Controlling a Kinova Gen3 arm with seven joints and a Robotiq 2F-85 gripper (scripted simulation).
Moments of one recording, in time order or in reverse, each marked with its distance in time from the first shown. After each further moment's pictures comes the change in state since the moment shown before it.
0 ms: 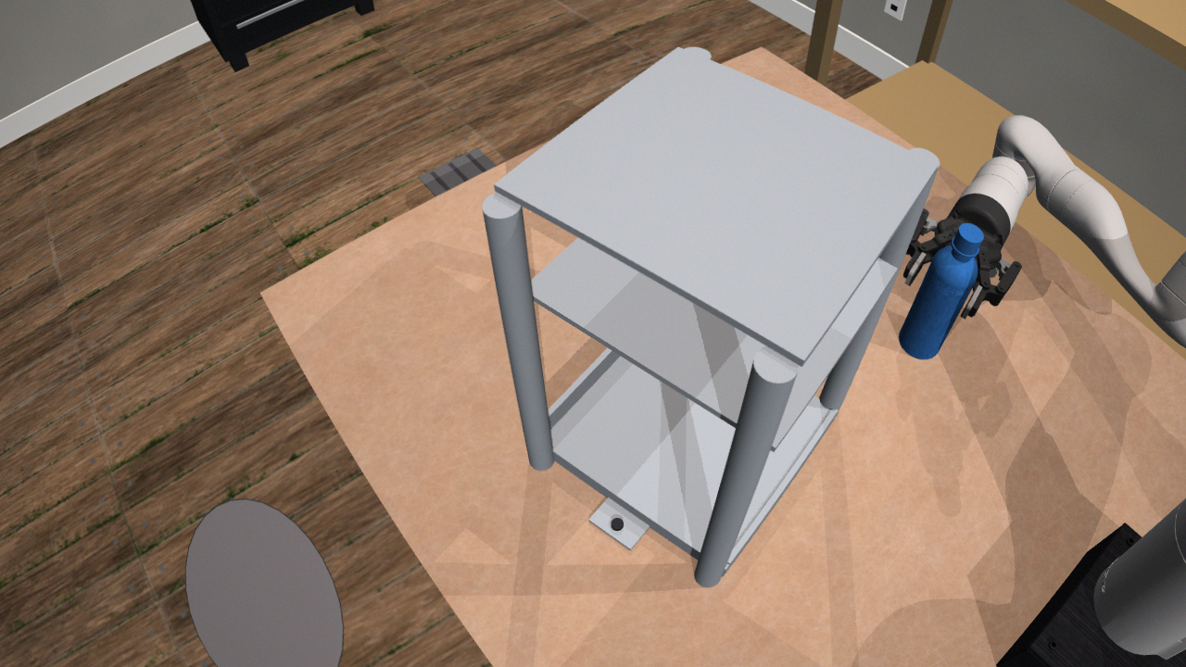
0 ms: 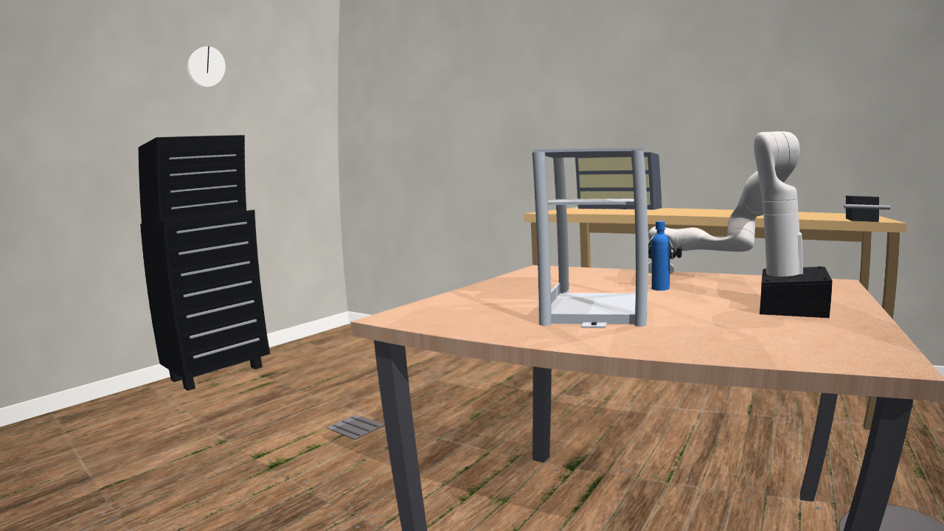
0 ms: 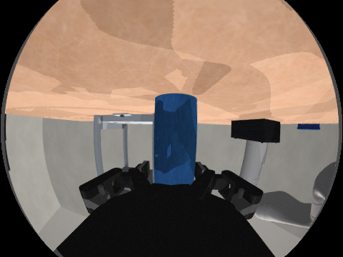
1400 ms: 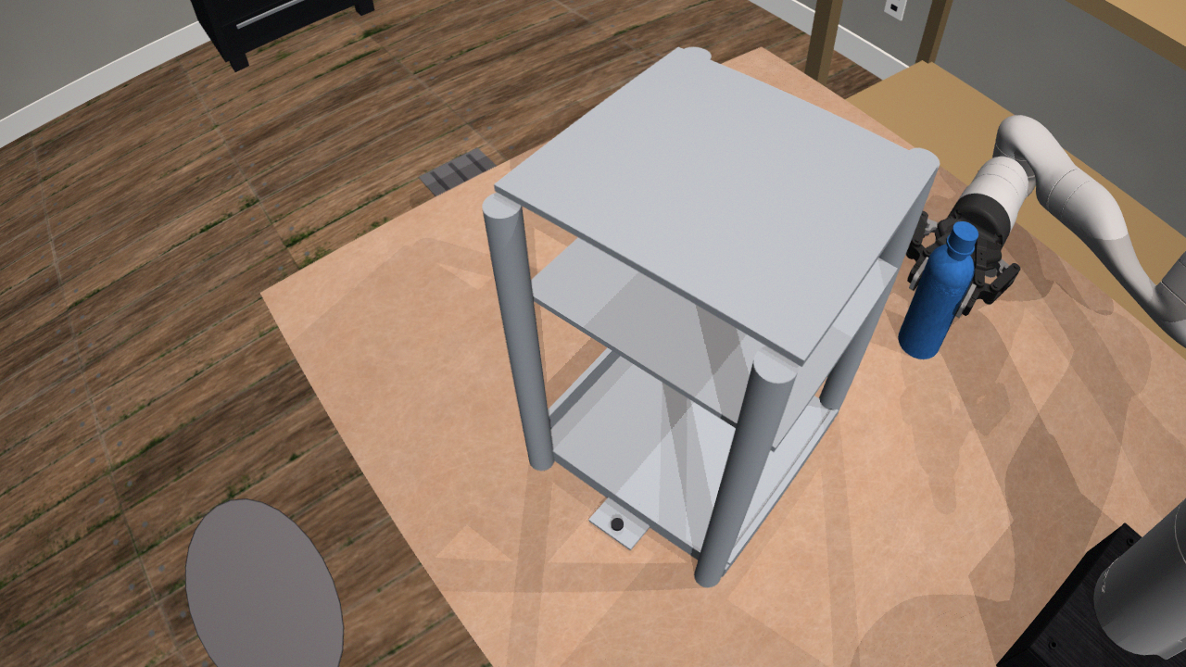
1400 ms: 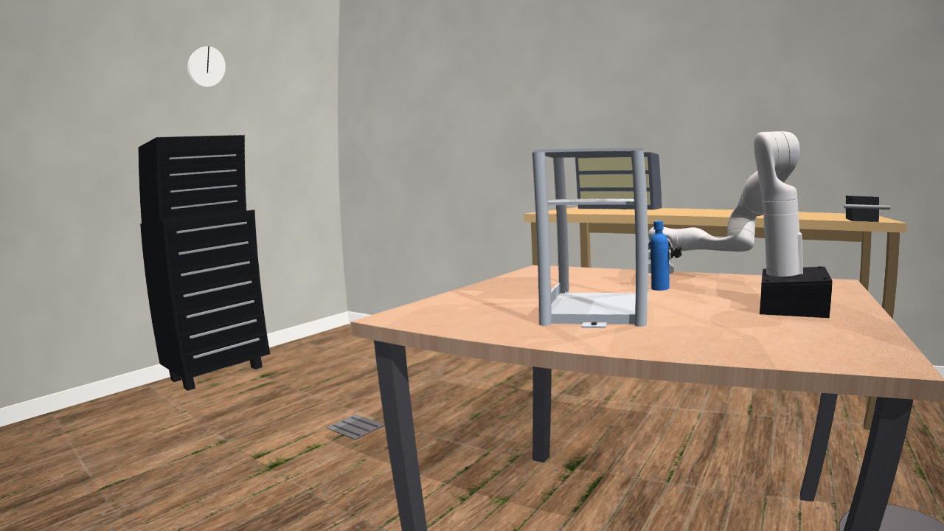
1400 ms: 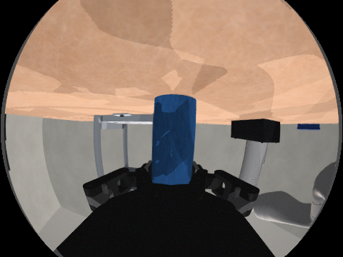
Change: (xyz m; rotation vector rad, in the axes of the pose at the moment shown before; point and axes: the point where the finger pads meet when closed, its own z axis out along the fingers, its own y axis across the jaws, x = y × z) arm 0.000 0.000 0.000 -0.001 0.000 0.000
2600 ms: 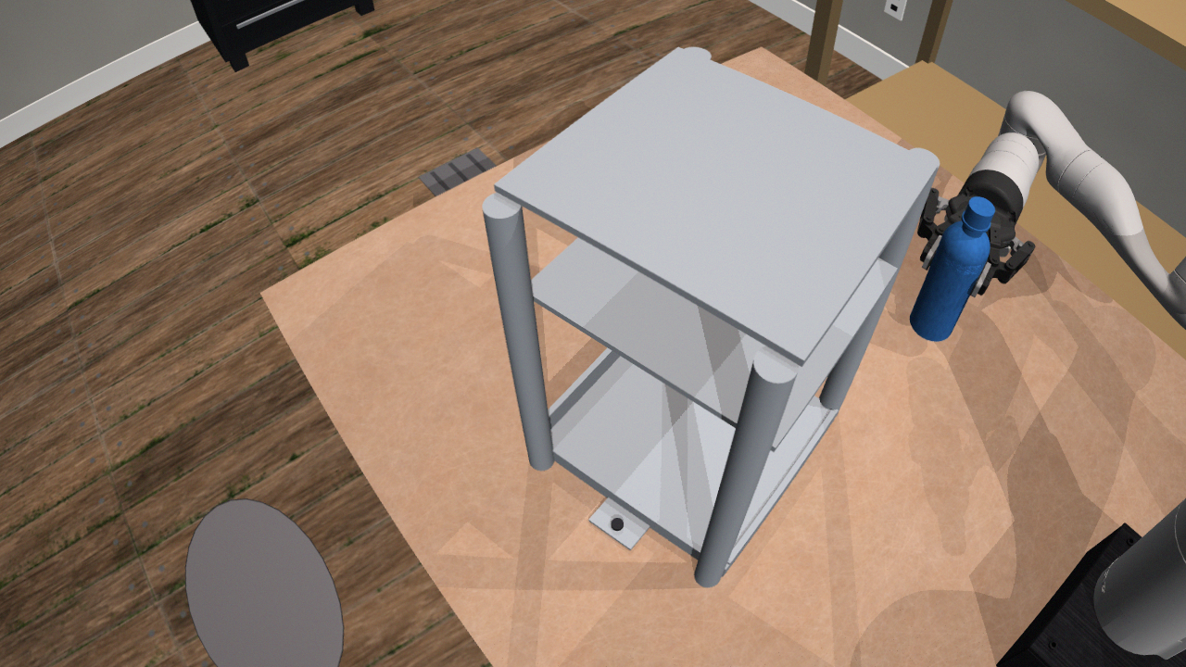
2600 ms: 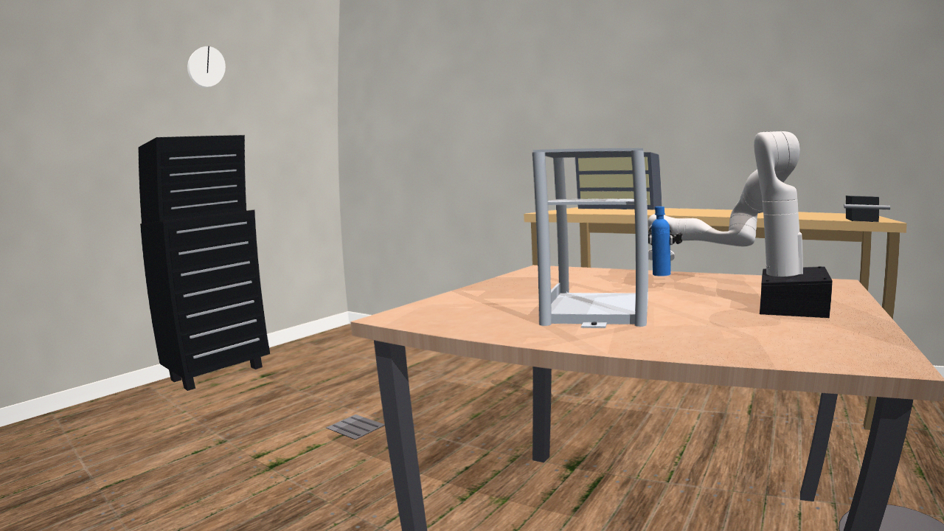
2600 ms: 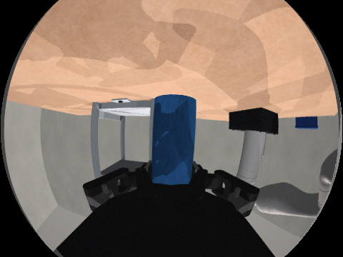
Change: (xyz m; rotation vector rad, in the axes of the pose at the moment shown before) arm -0.039 0.004 0.002 -0.021 0.005 -0.008
